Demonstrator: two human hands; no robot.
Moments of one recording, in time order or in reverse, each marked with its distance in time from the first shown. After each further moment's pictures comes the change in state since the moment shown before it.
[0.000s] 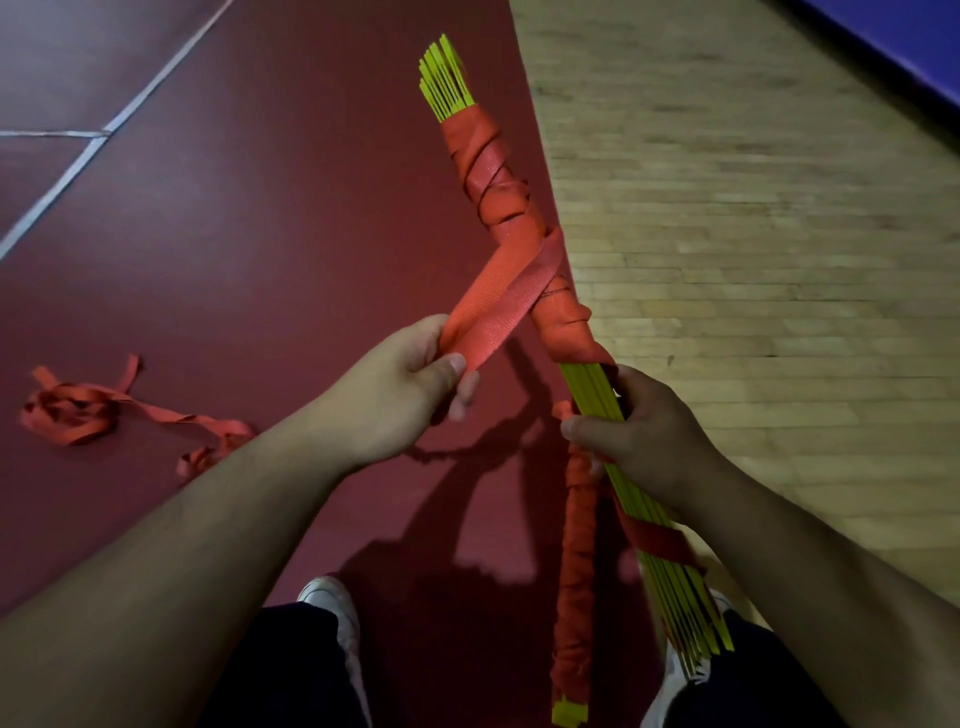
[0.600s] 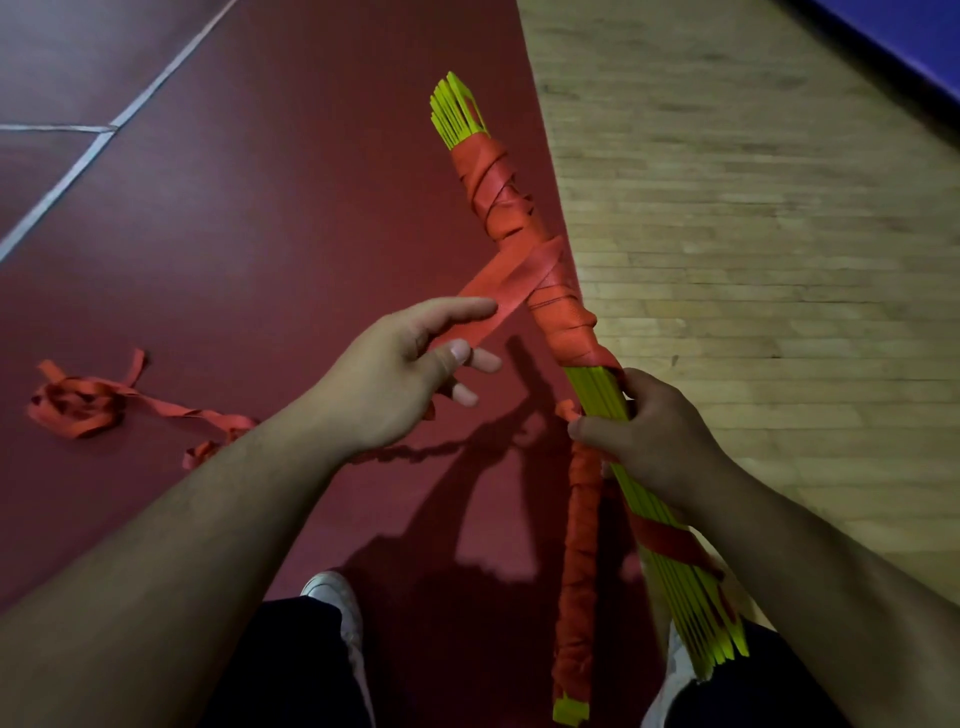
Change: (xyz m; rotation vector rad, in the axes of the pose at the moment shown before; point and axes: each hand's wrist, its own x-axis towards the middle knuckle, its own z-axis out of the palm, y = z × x) left_hand 0.000 0.000 -0.008 0.135 0.065 0.043; right_hand -0.002 -0.004 0.002 -0.039 0.024 0.064
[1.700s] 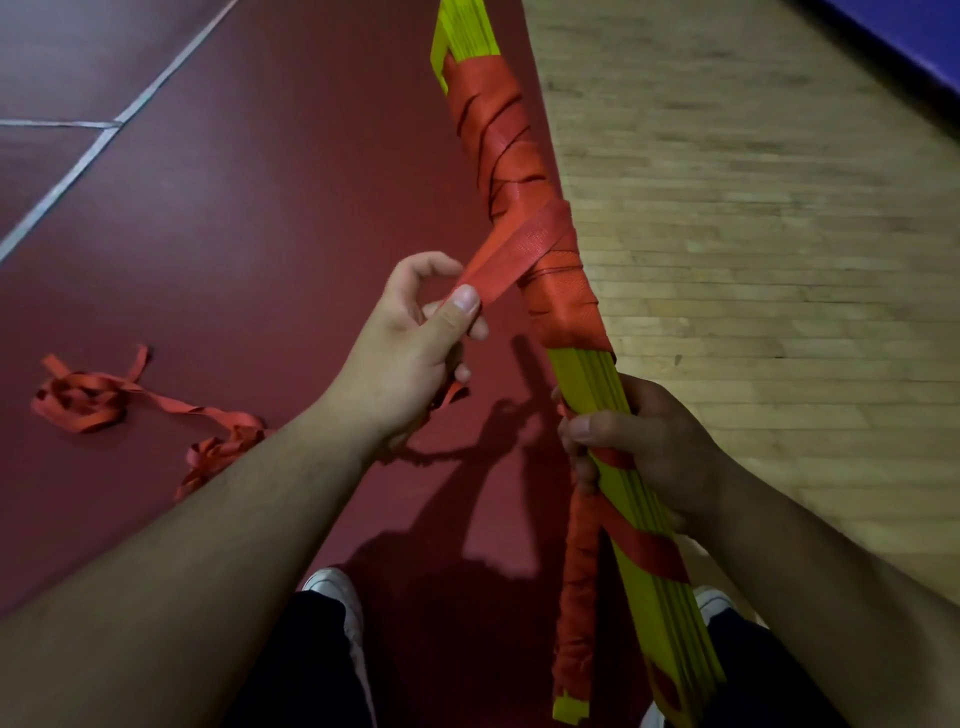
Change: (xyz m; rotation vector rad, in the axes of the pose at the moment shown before) left_hand 0.012 0.007 0.016 -0.508 0.239 0.019; right_hand -0.010 -0.011 0.006 0.531 -0.345 0.001
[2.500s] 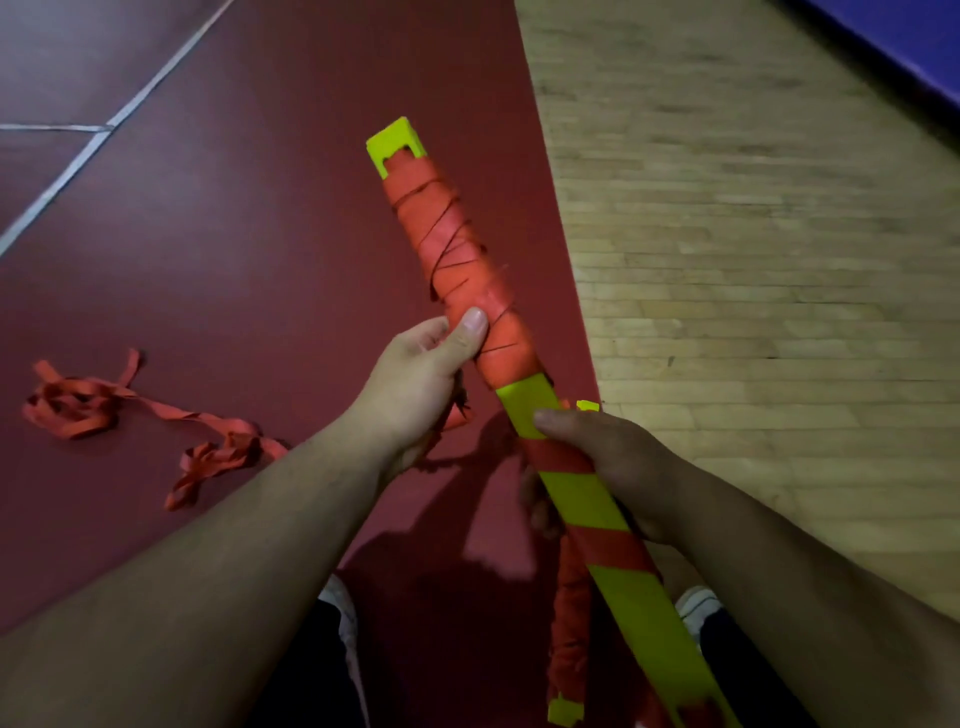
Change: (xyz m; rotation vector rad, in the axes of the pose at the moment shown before) left_hand 0.001 -0.024 0.014 -0.003 0.055 -0.165; right_hand -0.004 0.000 0.012 0.013 -0.118 0.347
